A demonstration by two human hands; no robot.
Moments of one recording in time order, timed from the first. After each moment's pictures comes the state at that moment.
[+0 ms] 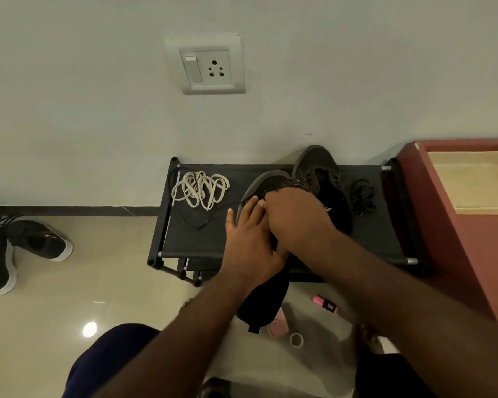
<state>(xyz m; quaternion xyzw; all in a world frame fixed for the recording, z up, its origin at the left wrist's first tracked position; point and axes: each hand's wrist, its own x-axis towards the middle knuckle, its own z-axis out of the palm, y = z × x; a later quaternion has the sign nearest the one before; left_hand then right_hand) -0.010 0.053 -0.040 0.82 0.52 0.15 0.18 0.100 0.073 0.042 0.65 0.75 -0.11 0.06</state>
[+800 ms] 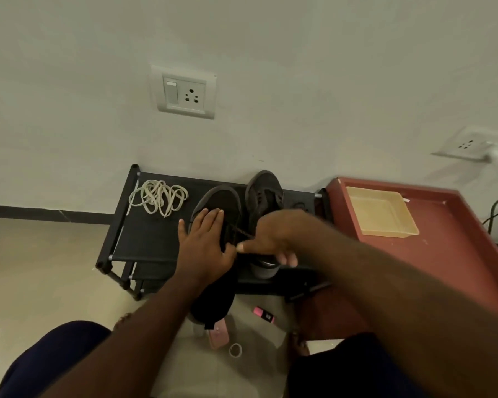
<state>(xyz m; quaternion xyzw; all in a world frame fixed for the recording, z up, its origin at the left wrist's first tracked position) -0.018 0.049 -0.040 0.79 0.55 0.18 0.19 0.127 0.050 0.111 0.64 0.64 -0.26 0.33</state>
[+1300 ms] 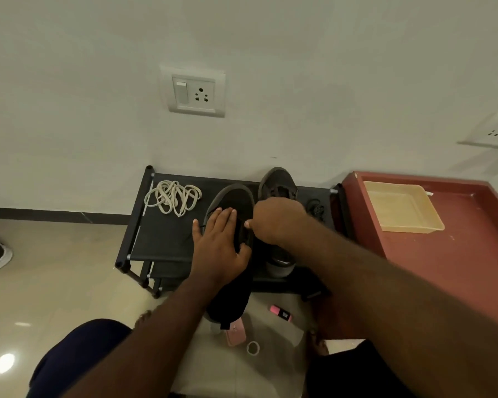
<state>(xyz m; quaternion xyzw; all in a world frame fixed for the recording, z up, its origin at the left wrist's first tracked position) -0.016 0.048 -0.044 0.79 0.55 0.18 0.18 0.115 0.068 0.082 0.67 0.70 -0.12 0.20</state>
